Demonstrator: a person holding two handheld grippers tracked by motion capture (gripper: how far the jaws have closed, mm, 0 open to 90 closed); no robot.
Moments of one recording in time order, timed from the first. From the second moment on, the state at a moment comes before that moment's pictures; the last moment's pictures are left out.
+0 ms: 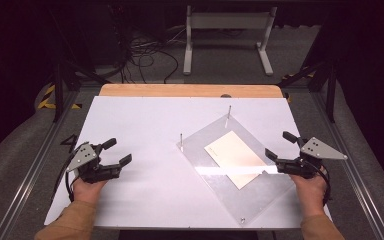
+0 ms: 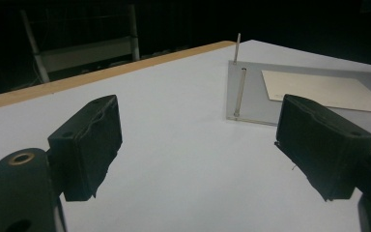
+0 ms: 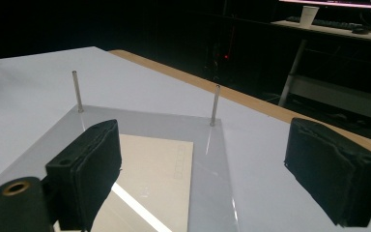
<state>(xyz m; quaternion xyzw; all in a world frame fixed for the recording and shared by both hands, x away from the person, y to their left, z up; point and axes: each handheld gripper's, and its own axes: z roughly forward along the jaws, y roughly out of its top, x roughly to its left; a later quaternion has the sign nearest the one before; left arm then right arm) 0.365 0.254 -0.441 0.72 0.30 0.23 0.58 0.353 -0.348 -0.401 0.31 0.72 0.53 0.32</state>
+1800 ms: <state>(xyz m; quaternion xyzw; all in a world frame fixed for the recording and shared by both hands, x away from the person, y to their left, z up) 0.367 0.251 -0.443 0.73 0.31 0.20 0.58 0.351 -0.415 -0.426 0.49 0.82 0.27 0.15</state>
